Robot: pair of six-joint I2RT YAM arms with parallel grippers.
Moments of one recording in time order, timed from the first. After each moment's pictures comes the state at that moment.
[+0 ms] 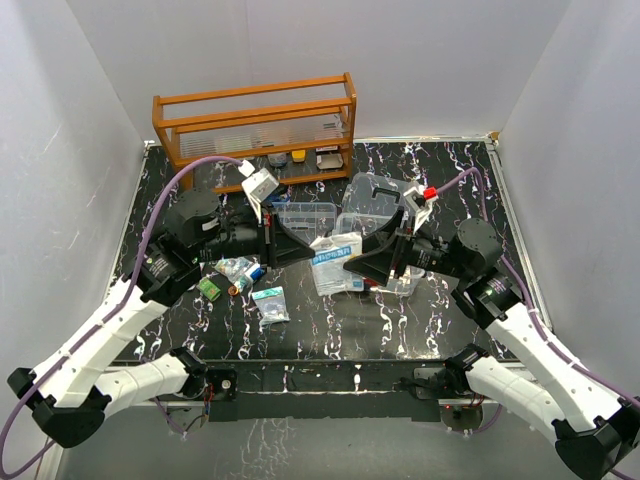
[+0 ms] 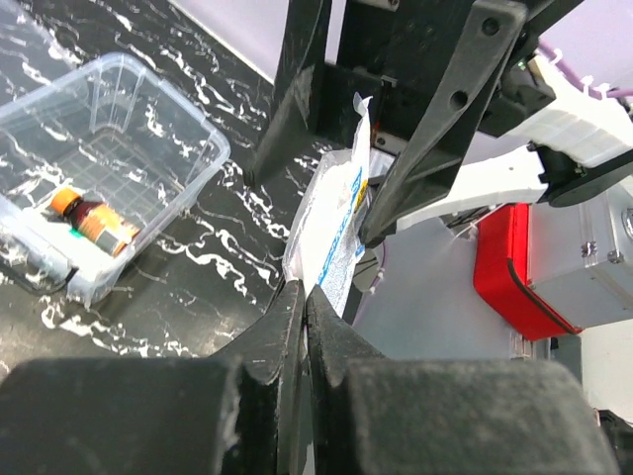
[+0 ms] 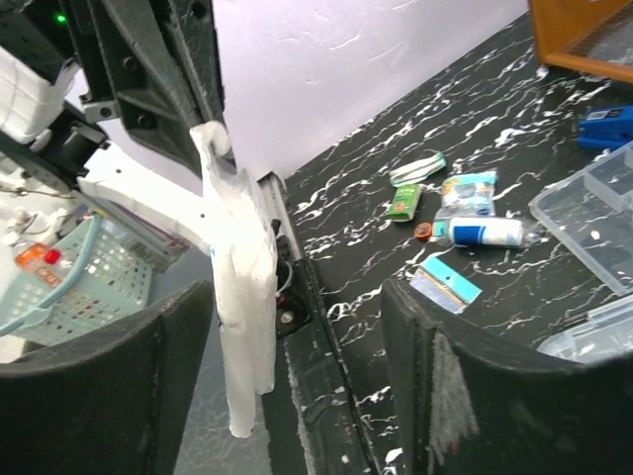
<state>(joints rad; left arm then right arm) -0.72 0.97 1.18 -0.43 0.58 -0.44 0.54 0.77 0.77 0.07 -0.71 0.56</state>
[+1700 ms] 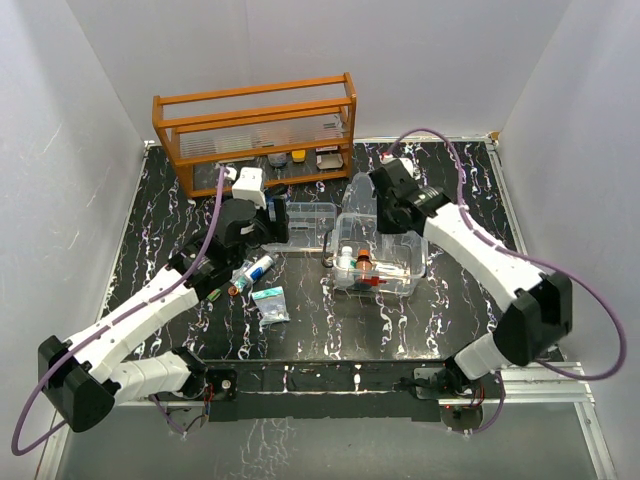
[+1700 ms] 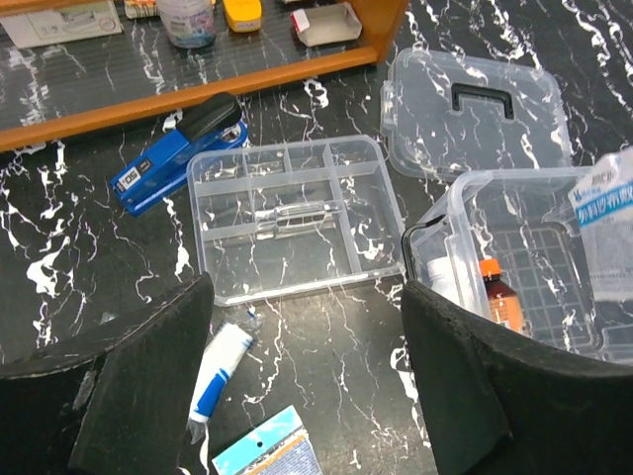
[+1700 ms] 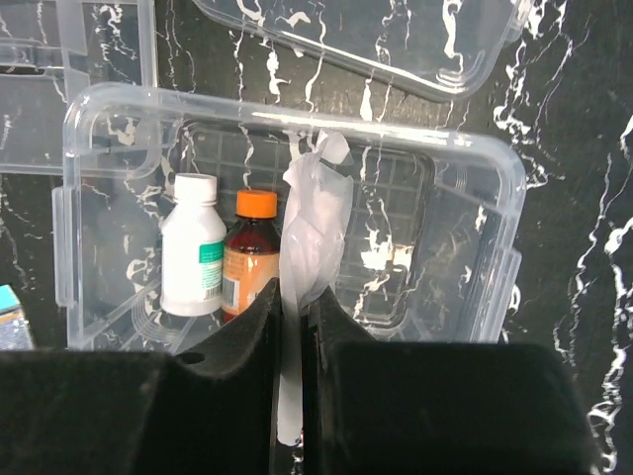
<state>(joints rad) -0.72 1.09 0.98 -0.27 -0.40 -0.30 0.54 1.44 1.33 -0.86 0.28 0.46</state>
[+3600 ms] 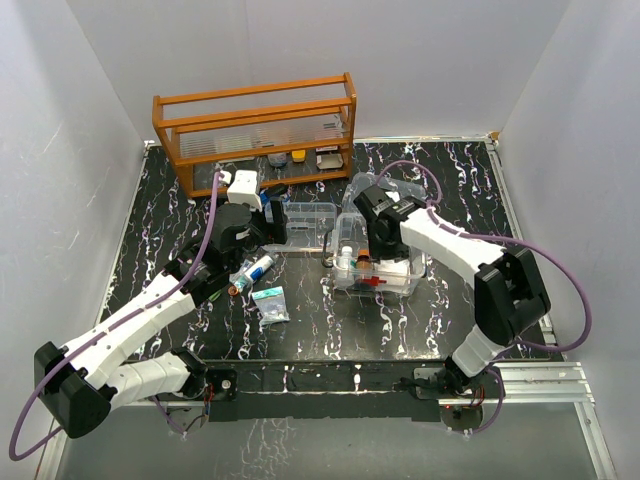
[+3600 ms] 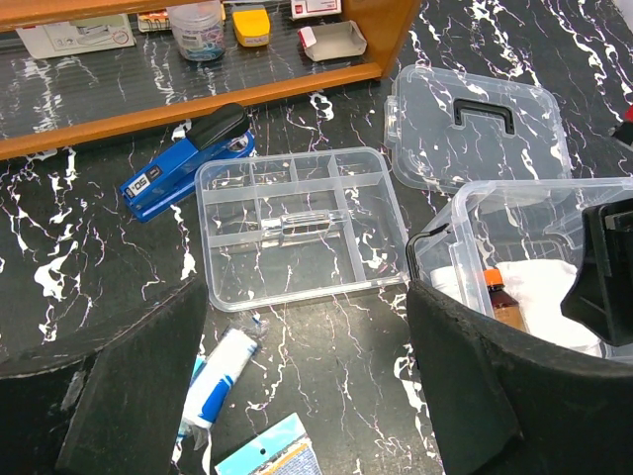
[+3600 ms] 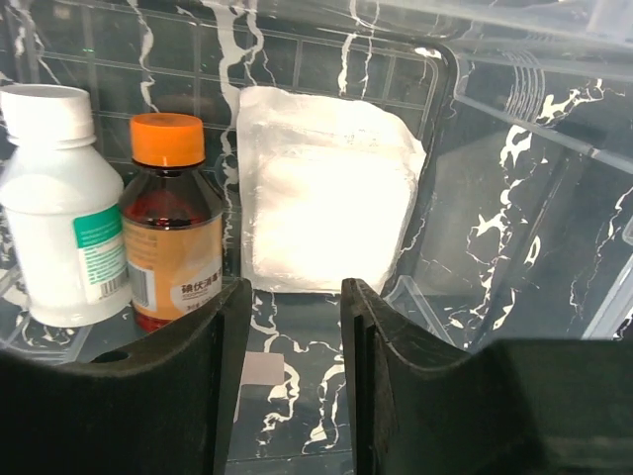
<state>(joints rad) -0.72 1.05 0.91 -0.21 -0.42 -0.29 0.57 1.63 1.23 -0.90 0.30 0.48</state>
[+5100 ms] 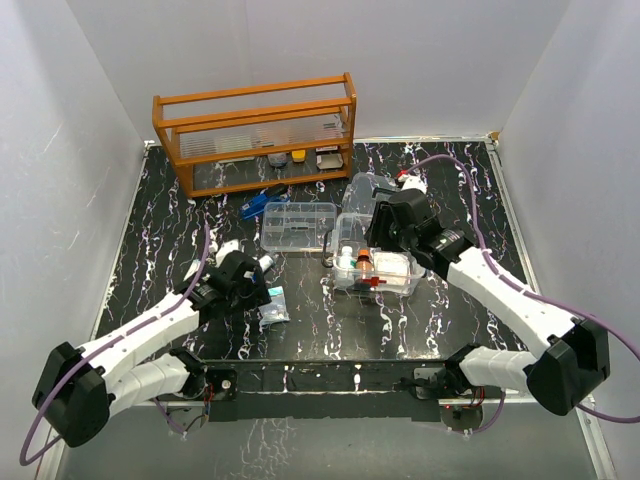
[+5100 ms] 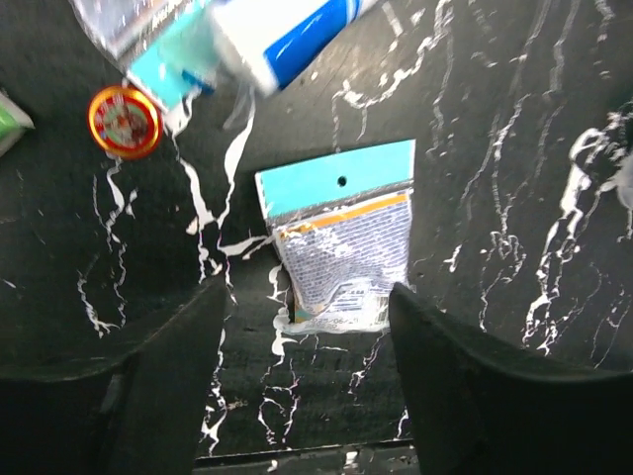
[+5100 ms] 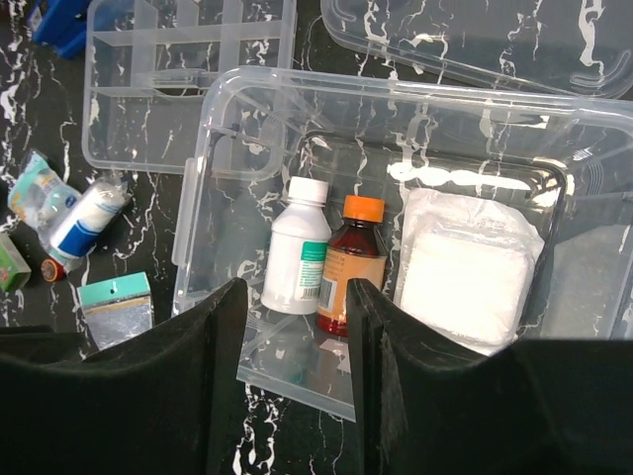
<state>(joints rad) -0.67 1.00 0.58 -0.58 -0.24 -0.85 0.57 1.21 1.01 -0.51 0.16 0.57</state>
